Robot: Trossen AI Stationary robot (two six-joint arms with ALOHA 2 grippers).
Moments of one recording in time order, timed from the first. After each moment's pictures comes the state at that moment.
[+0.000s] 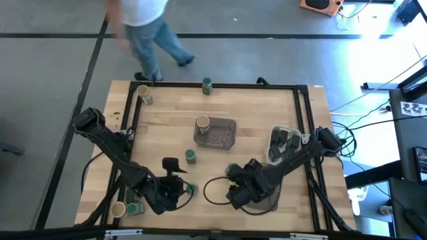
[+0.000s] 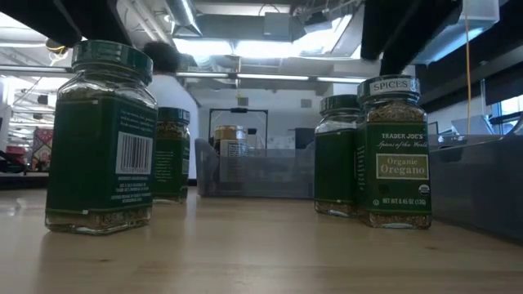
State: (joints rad) left arm -0.75 1.60 1.10 -0.64 -0.66 -0.56; right arm 0.57 1.96 1.72 -1.16 0.35 1.15
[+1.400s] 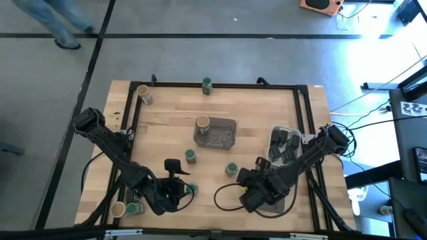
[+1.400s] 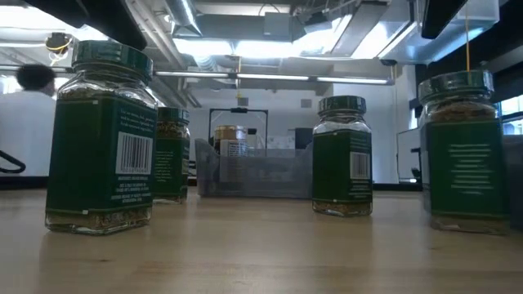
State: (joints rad) left arm -0.75 1.60 1.10 -0.56 -0.67 -0.50; right arm 0.62 1.88 1.72 -1.29 0.32 0.98
